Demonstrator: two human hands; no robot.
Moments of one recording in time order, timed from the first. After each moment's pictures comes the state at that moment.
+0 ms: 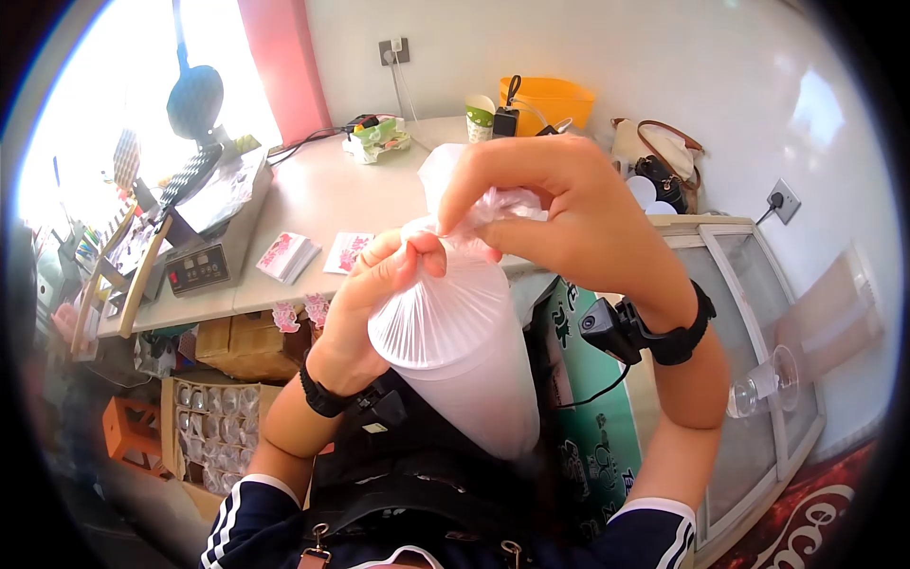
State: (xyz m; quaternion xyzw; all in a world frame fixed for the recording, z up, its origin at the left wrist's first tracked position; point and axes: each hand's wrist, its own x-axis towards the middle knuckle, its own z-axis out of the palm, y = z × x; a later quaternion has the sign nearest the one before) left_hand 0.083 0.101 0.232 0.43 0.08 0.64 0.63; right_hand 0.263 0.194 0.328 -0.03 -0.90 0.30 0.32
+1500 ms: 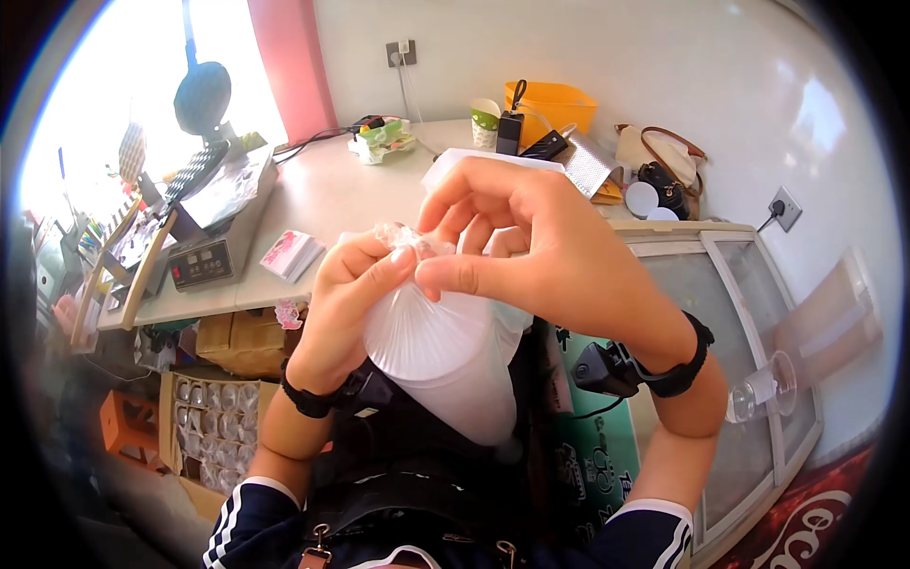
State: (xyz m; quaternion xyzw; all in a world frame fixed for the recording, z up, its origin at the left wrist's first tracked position) left_hand 0.075 0.081 0.251 0.54 0.31 0.62 0.47; right_hand 0.257 0.163 0.325 -0.16 -0.83 0.47 0.25
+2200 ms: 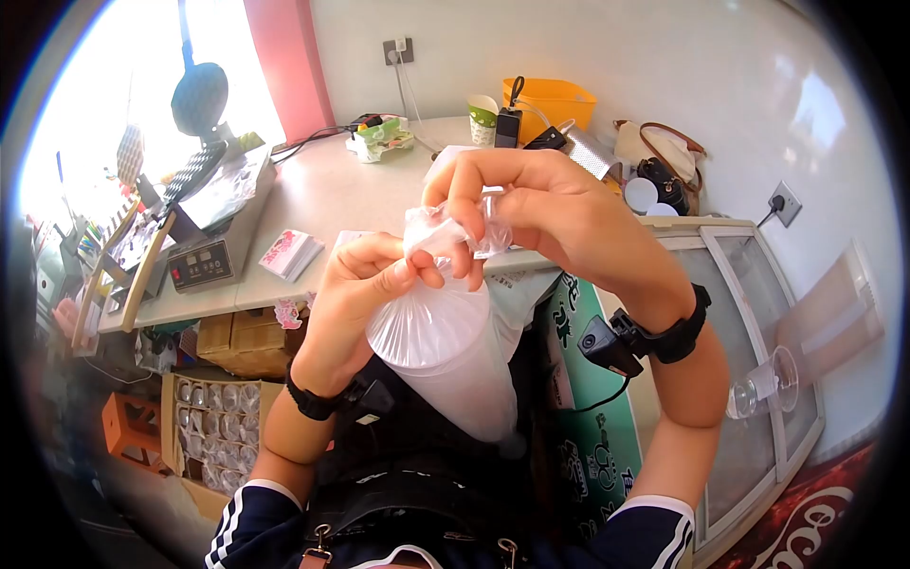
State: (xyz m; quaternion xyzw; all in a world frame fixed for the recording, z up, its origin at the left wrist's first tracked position) left_hand 0.070 0.087 0.236 0.51 0.28 0.65 0.50; right_hand 0.256 0.199 0.315 0.03 -0.74 0.64 0.23
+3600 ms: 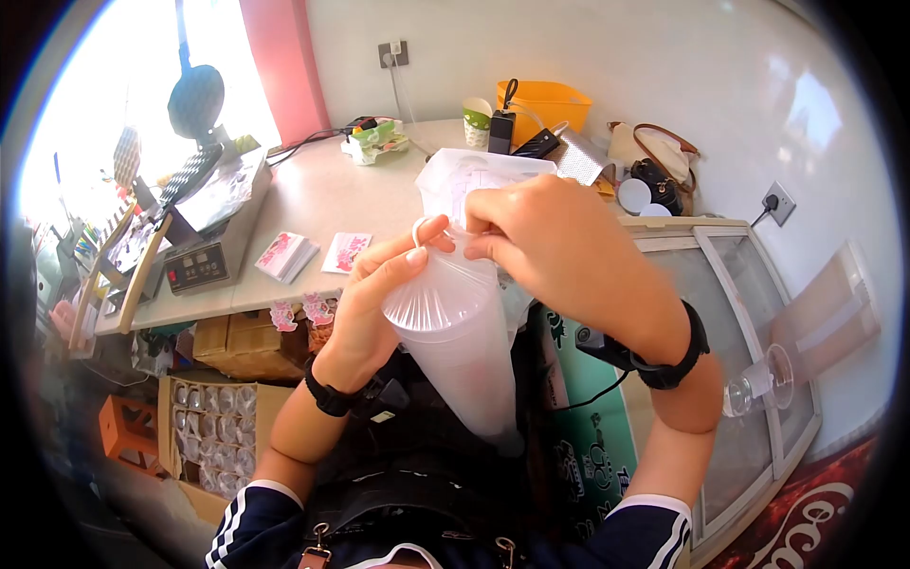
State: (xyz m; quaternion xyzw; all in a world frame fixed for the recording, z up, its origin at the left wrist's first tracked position) left_hand 0.087 0.100 0.227 0.45 0.28 0.66 0.54; right_hand 0.265 0.183 0.312 -0.15 -0.95 0.04 0.28
